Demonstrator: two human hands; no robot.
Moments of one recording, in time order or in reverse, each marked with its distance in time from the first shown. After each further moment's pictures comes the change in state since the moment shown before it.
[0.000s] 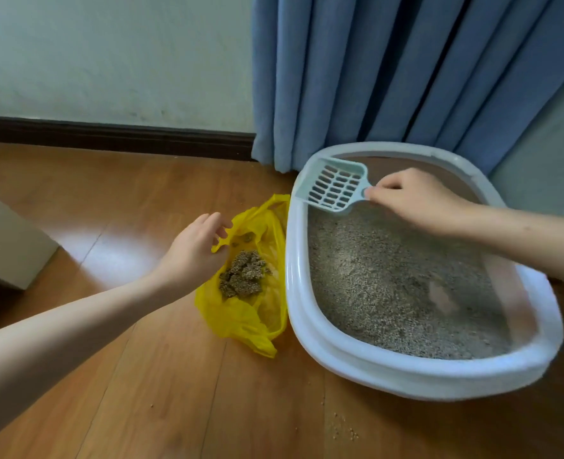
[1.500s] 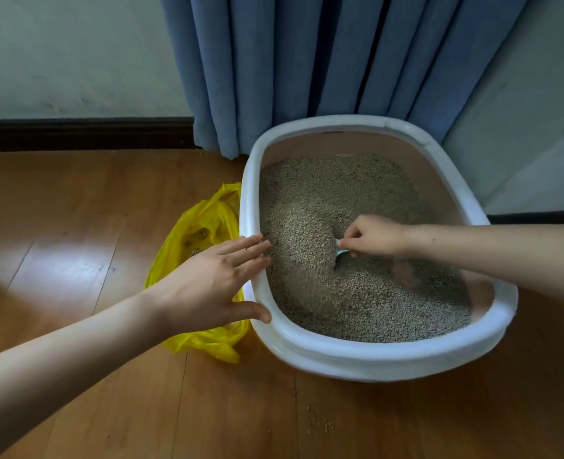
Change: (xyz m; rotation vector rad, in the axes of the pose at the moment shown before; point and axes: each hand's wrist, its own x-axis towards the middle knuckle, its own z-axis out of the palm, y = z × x) left_hand -0.001 0.070 0.030 0.301 -0.298 0.700; right_hand 0.010 0.110 0.061 -0.112 -0.427 0.159
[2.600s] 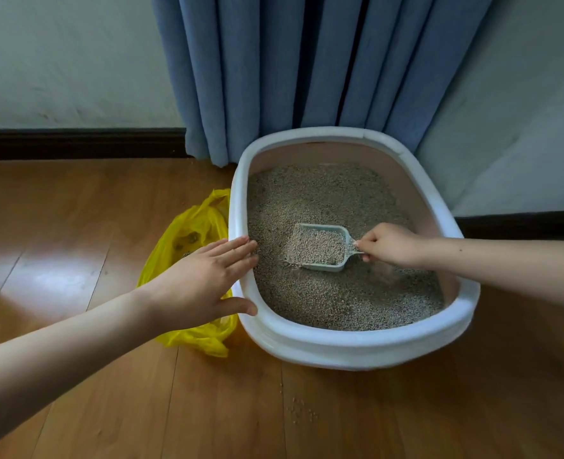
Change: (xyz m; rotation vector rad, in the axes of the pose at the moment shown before) left_hand -0.001 0.006 -0.002 0.117 -0.052 -0.001; right_hand -0.051 0.022 -0.007 0.043 0.135 0.122
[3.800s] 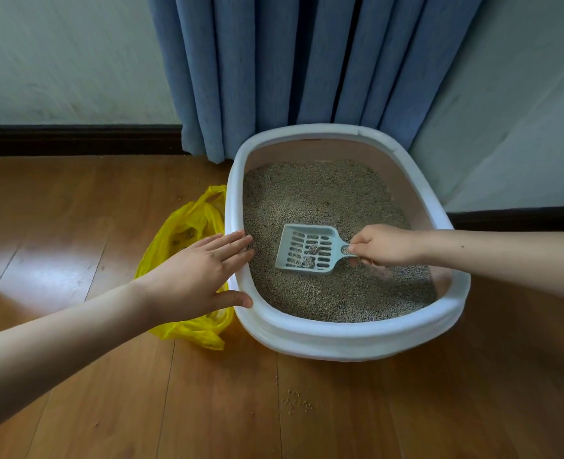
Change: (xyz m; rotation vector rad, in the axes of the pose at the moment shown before) left_hand -0.002 0.002 -0.004 0.000 -0.057 -0.029; right_hand -0.016 -0.013 -0.004 -0.066 -0.133 -0.068
